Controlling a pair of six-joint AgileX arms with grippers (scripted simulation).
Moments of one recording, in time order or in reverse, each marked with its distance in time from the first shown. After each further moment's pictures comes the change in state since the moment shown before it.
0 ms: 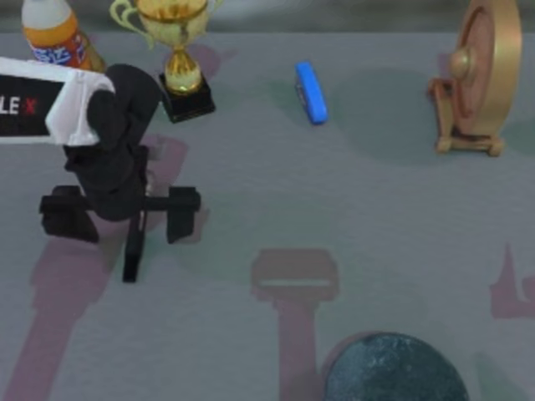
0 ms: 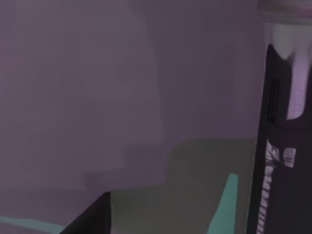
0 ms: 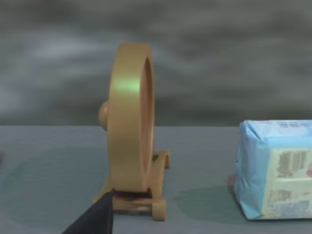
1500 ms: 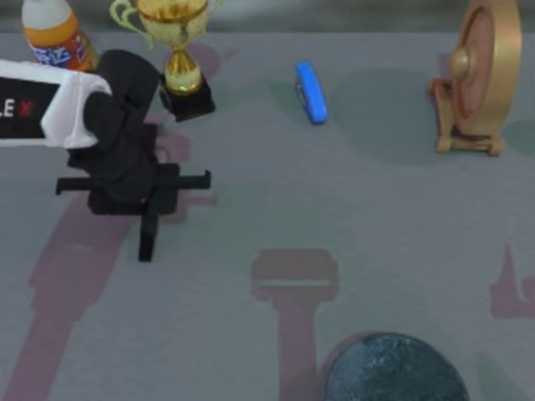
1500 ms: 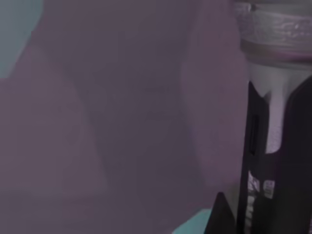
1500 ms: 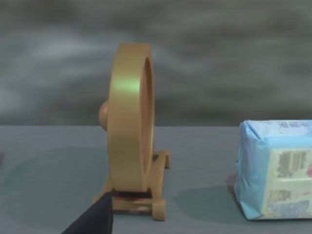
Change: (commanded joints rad) left arm -0.002 -0.086 -0.006 0.141 0.075 0.034; right arm 0.000 0.000 0.000 0.000 0.000 0.000
